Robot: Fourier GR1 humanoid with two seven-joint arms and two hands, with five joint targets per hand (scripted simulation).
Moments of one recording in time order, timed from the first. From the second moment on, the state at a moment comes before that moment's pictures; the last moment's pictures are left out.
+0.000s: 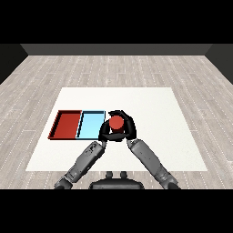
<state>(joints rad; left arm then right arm) -0.40 0.02 -0.53 -1.30 0.33 0.52 -0.22 -0.46 -0.02 0.51 -1.58 -0.05 -0.54 -0.11</state>
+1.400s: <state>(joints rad) -0.36 0.02 -0.48 -1.34 0.24 0.48 -0.22 -0.32 -0.06 0.31 -1.81 -0.02 -0.42 -0.05</state>
